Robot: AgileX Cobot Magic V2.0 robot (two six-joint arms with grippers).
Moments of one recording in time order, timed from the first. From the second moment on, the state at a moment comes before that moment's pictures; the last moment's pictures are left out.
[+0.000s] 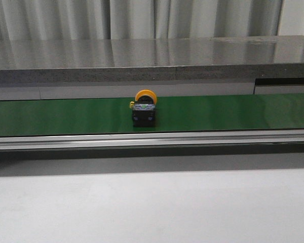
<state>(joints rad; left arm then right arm) -0.07 0.30 -0.27 -0.36 0.09 0.42 -0.05 0.87 -0.73 0.19 0.68 -0.01</state>
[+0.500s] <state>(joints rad) -0.07 0.30 -0.27 -0.36 0.09 0.42 0.11 1.14 -0.92 0.33 0.66 -0.14</state>
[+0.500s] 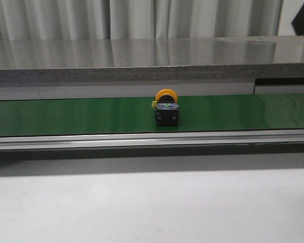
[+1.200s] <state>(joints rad) -0.07 0.30 -0.27 -0.36 0.09 0.42 0.32 1.64 -1.15 0.29 0.55 -0.14</state>
